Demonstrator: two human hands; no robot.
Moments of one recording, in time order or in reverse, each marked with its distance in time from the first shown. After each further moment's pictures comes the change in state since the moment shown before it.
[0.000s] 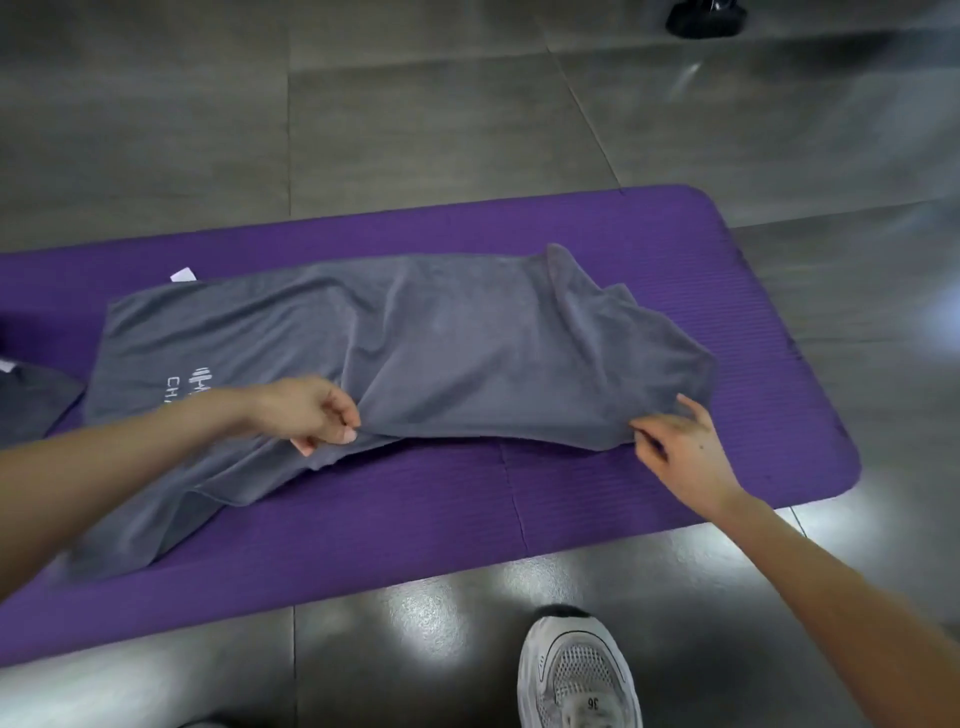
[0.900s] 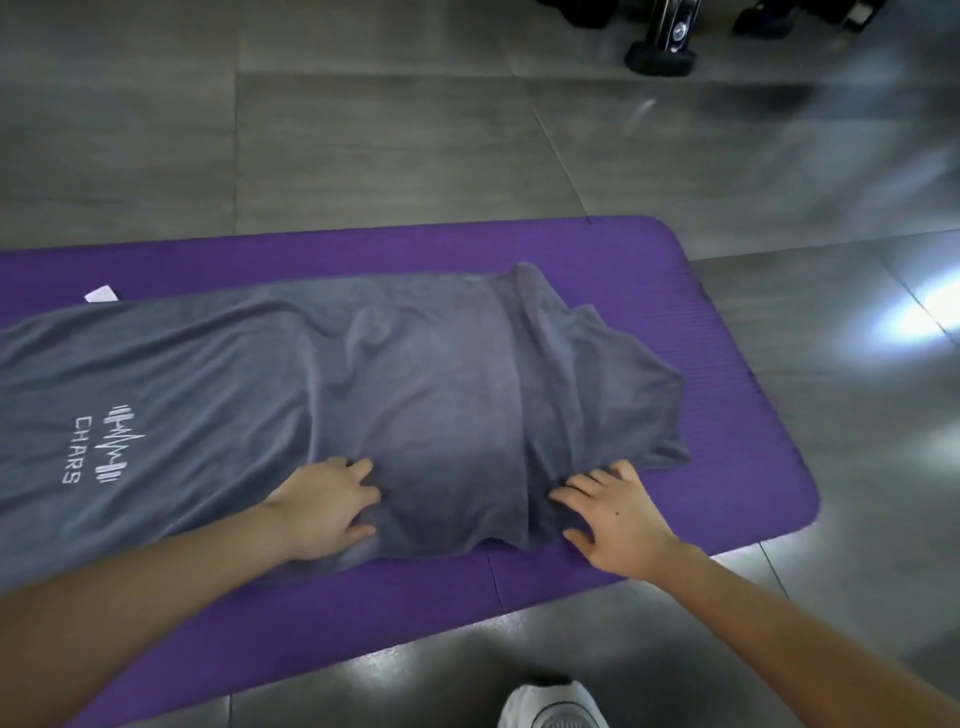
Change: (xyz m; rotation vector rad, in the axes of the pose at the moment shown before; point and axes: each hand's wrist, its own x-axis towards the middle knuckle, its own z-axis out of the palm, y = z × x) left_hand 0.062 -0.020 0.068 1.082 0.205 0.401; right_hand 0.002 -0.032 0.025 -0.236 -0.336 -0.161
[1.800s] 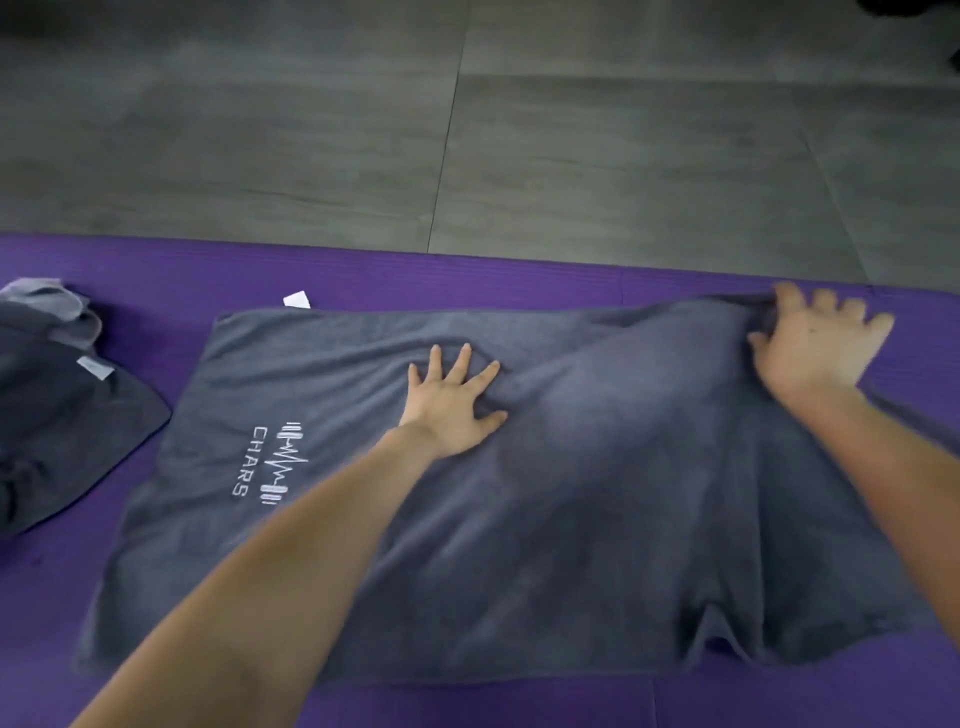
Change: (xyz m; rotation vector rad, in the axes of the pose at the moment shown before) left_hand 0.084 -0.152 -0.013 -0.426 0.110 -0.633; right_hand 0.321 0.071 -0.062 -0.134 0.262 0.596
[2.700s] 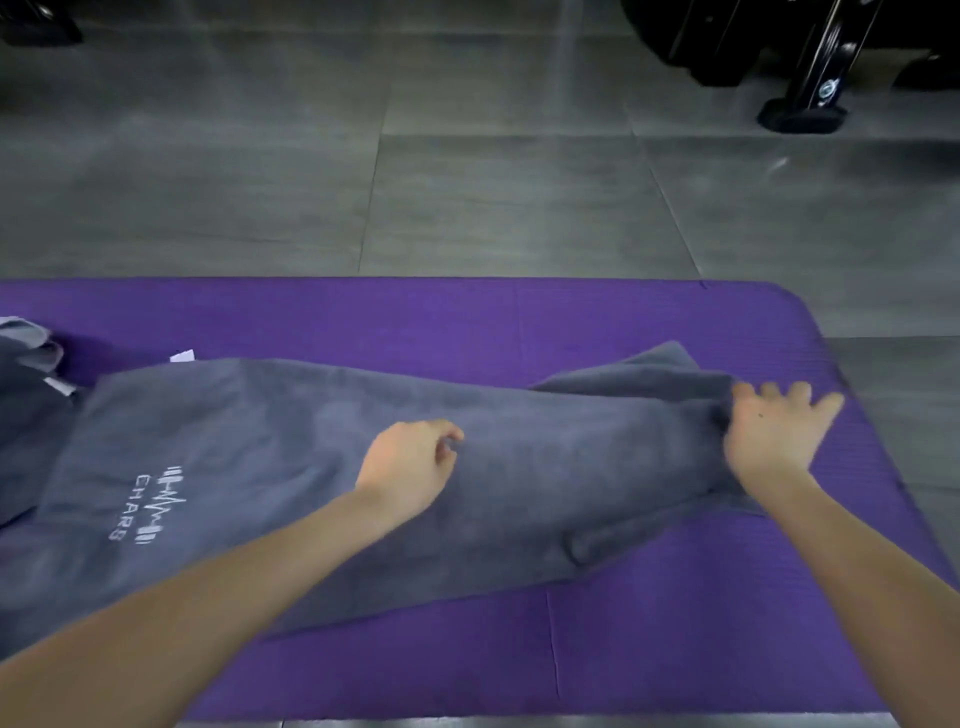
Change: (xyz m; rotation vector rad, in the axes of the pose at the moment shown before) left_hand -0.150 0.093 -0.032 -0.347 0.233 0.035; right_hand -0.133 0.119 -0.052 -0.241 -0.146 0.115
